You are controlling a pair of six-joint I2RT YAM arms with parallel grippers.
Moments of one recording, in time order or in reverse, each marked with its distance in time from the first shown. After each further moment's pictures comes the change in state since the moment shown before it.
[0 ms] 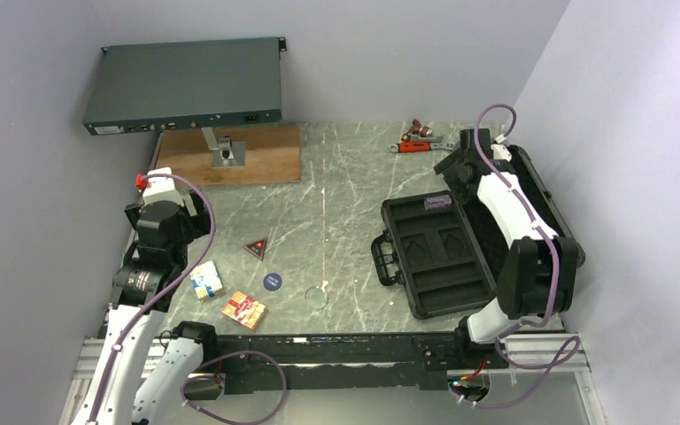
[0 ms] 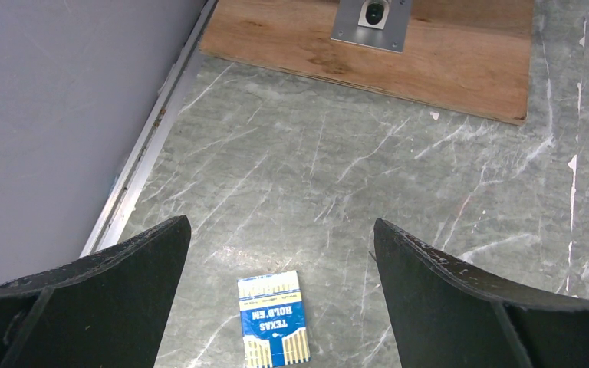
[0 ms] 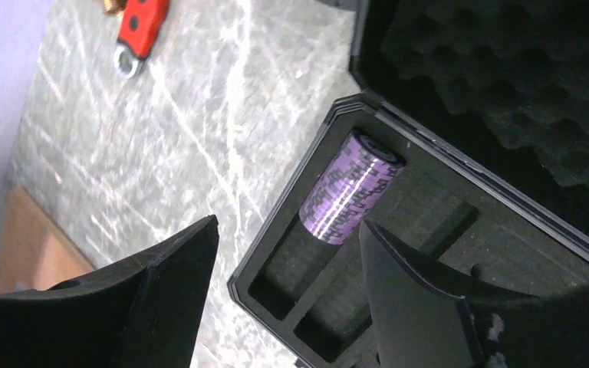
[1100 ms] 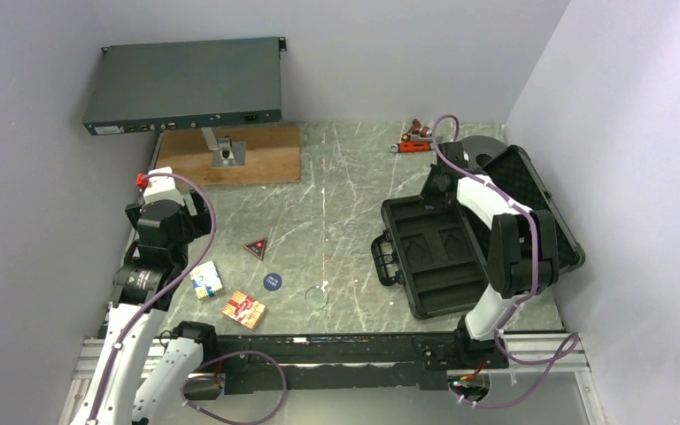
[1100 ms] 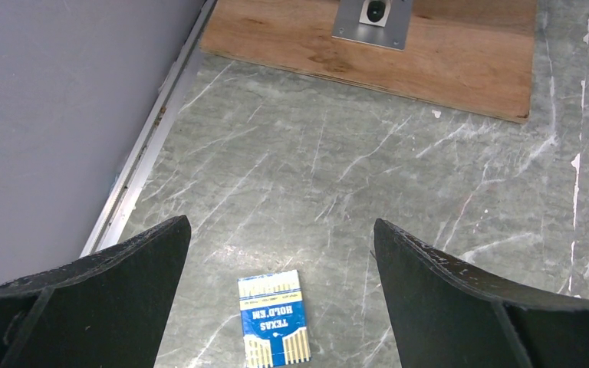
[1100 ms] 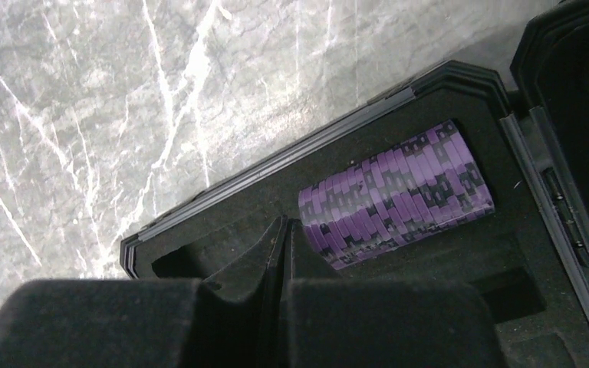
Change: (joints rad) left arm 0.000 0.005 0.000 0.000 -0.001 0.000; right arm 0.072 0.126 -0.124 0.203 -0.203 -0.467
